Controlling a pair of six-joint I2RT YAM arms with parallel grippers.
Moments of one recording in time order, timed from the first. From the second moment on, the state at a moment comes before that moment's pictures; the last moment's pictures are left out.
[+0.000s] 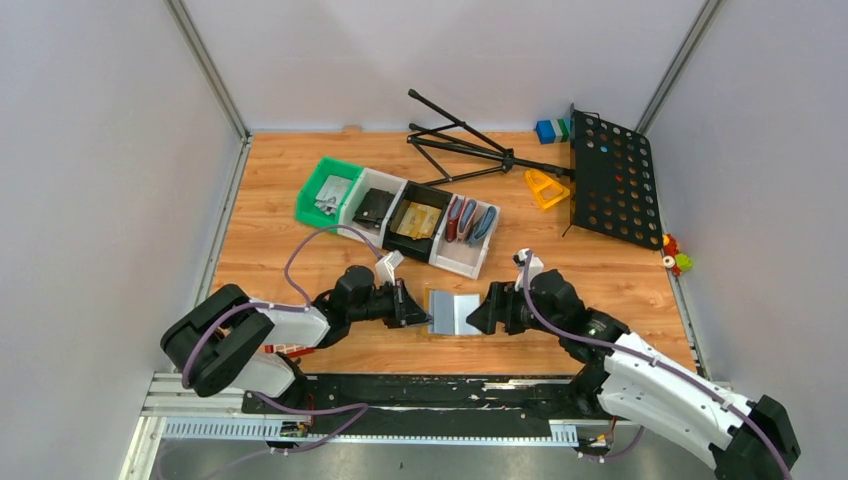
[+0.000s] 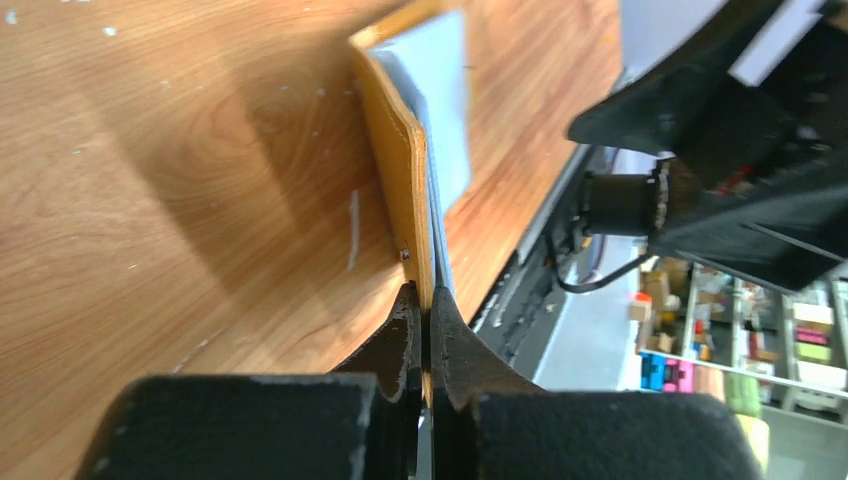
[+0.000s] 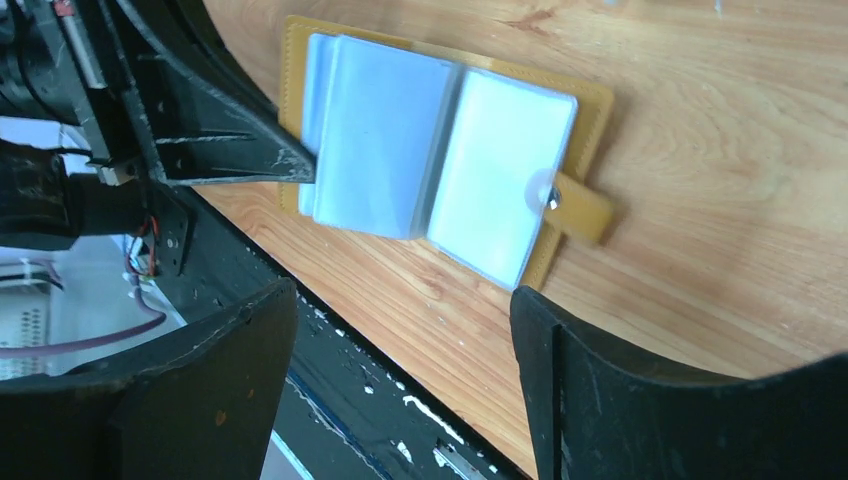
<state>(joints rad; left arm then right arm) -0.74 1.41 0.25 0.74 0.48 -0.94 0.72 0.72 0.35 -0.21 -0.19 0.70</state>
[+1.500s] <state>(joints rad) -0.78 1.15 0.39 0.12 0.41 -0.77 0.98 1.36 0.63 -0.09 0.09 0.65</state>
